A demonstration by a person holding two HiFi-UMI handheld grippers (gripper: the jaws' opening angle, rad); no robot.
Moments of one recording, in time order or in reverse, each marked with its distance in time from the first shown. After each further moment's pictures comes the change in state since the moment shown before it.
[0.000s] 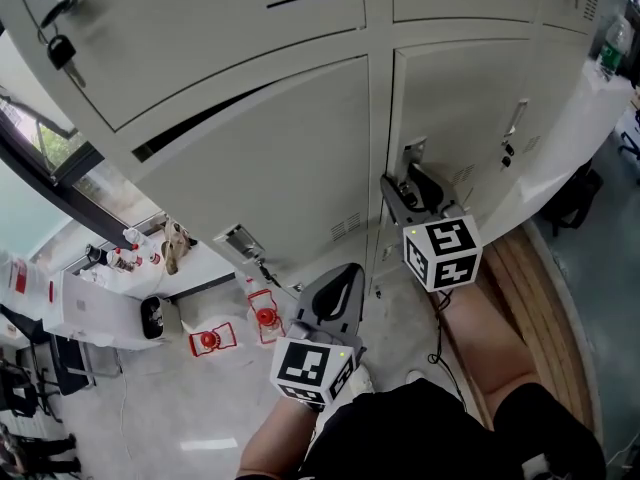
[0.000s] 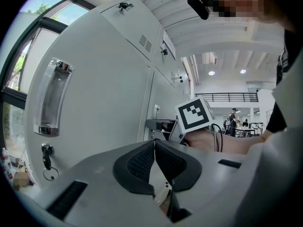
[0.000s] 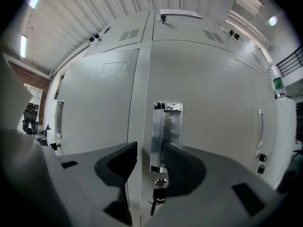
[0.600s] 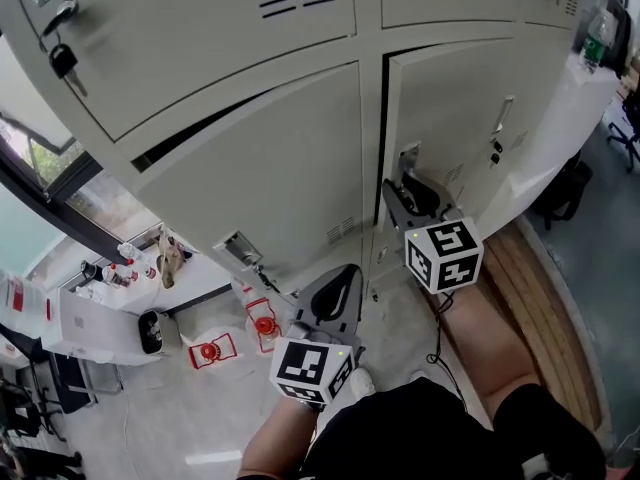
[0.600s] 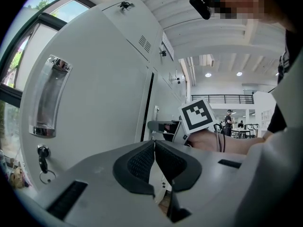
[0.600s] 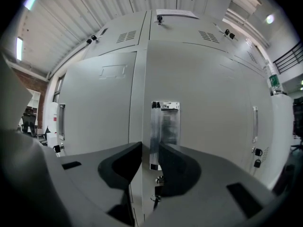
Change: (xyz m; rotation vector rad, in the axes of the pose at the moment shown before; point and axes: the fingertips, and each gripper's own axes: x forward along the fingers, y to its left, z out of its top) left arm 0.000 0.001 0.003 -0.002 -0.008 -0.051; right arm -0.011 -0.002 -0.003 0.034 0.017 -0.017
